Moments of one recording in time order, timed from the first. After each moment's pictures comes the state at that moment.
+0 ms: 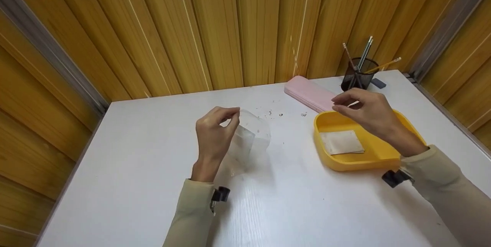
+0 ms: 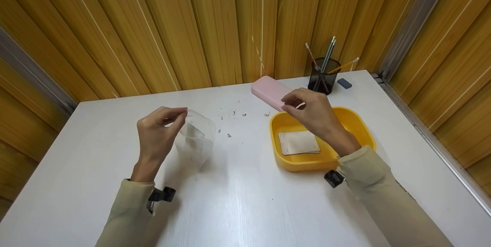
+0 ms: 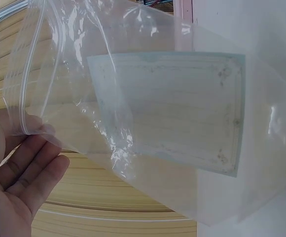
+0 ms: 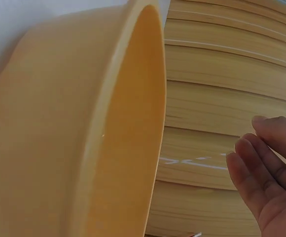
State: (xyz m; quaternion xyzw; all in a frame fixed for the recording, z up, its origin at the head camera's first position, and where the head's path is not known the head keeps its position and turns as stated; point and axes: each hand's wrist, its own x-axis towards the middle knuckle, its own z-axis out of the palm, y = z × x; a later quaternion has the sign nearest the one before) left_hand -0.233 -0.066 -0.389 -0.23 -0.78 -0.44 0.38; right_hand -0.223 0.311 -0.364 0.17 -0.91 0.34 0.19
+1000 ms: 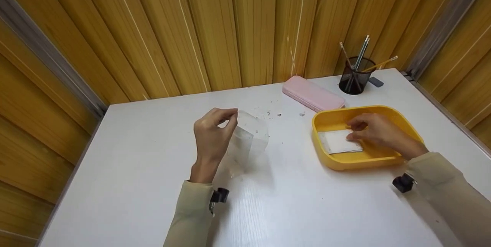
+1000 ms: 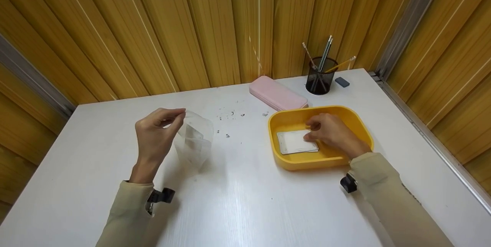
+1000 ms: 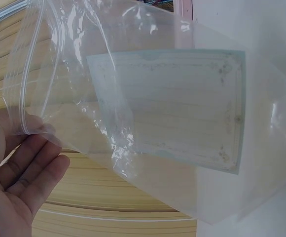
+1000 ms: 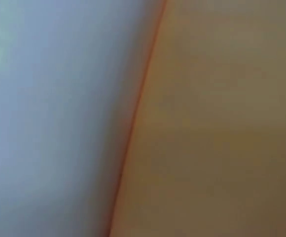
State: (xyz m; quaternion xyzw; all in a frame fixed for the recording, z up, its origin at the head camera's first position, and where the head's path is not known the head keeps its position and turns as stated) left_hand -0.234 -0.066 -0.390 -0.24 -0.78 -0.44 0.38; right_hand -0.237 0.379 -0.426 0.07 -0.95 0.28 -0.07
